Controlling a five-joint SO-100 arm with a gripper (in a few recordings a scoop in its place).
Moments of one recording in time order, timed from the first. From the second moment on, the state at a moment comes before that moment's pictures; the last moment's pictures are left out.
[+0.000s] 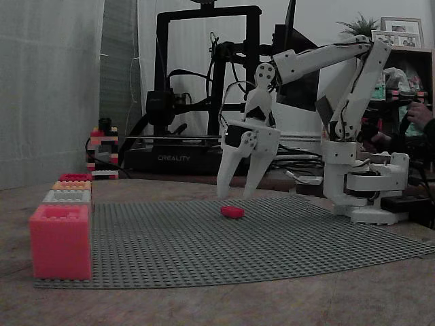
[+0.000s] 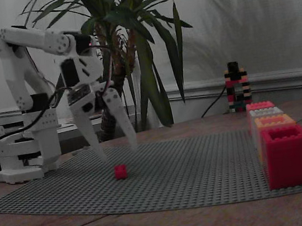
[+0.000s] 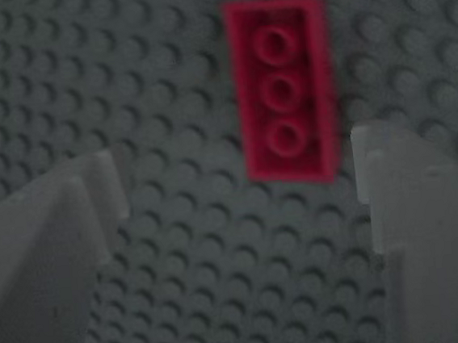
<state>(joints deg) 12.3 111.5 131.0 63.4 -46.0</state>
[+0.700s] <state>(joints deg) 14.4 103.4 129.4 57.0 -47.7</state>
